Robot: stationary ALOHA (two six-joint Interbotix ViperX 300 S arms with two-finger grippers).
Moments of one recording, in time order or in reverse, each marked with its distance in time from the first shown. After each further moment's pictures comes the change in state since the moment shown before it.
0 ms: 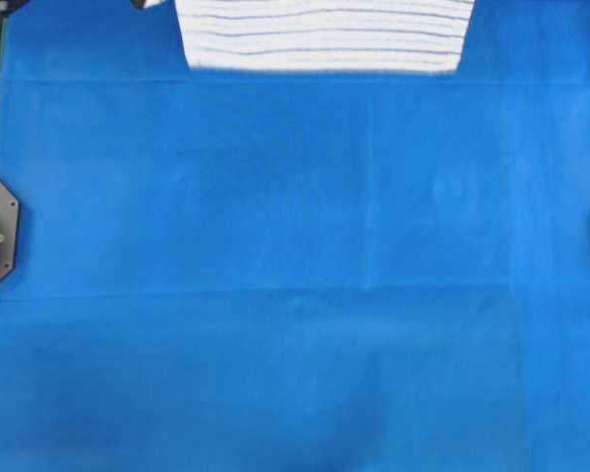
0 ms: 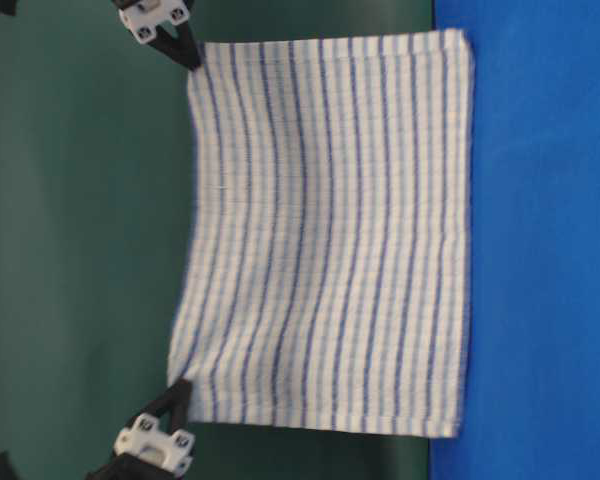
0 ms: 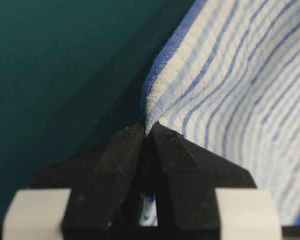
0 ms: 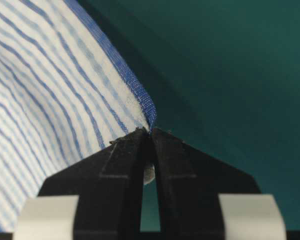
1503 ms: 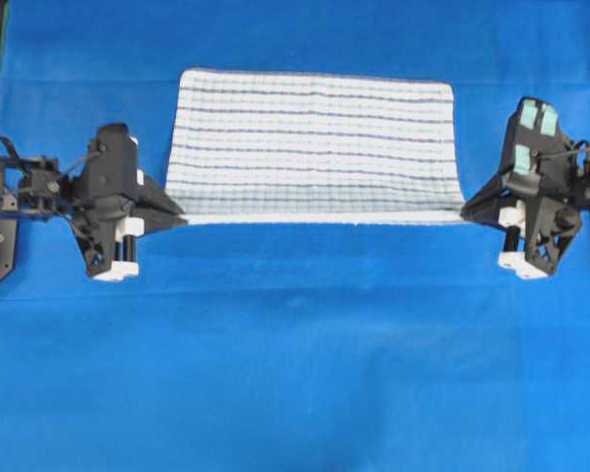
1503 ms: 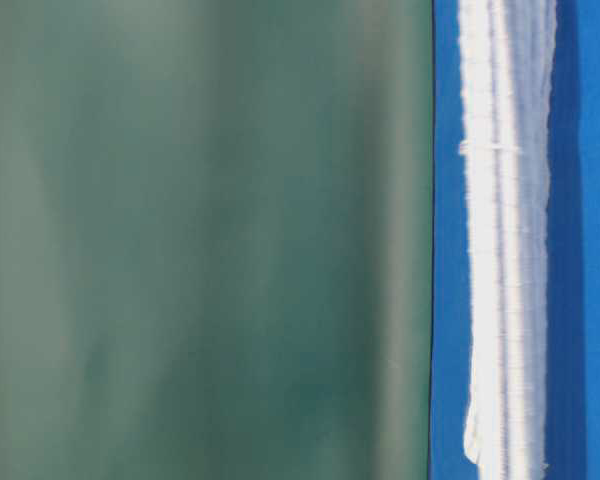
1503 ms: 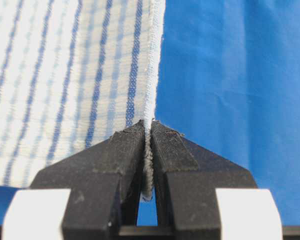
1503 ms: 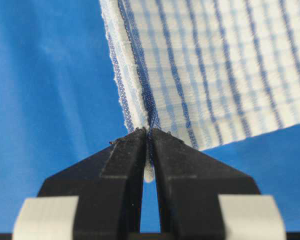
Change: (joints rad) left arm -0.676 -0.008 0.405 -0.002 0.163 -0.350; right arm 0.799 -0.064 0.347 0.420 0.267 0.084
